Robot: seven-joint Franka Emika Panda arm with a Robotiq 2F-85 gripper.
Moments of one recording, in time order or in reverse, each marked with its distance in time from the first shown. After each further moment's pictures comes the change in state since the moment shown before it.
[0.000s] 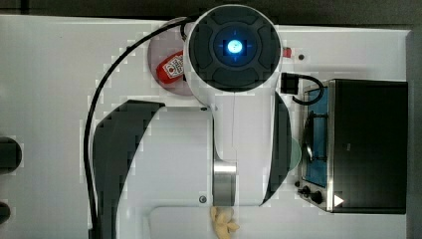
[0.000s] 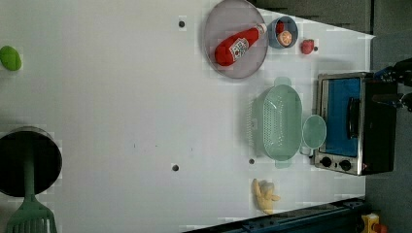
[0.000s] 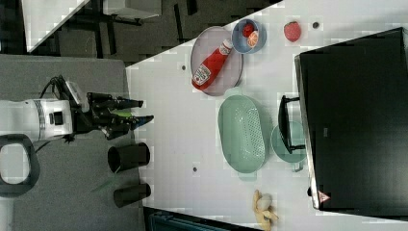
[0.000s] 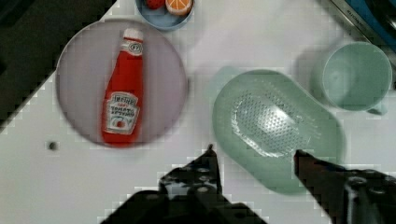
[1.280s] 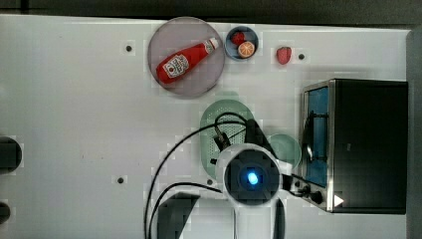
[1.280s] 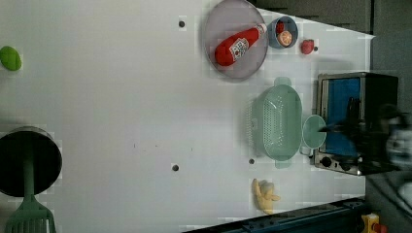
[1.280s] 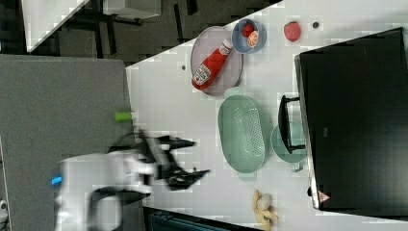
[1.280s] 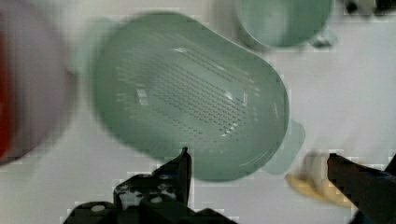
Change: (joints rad) arm -0.037 -0.230 -0.052 -0.693 -0.013 0.401 0.173
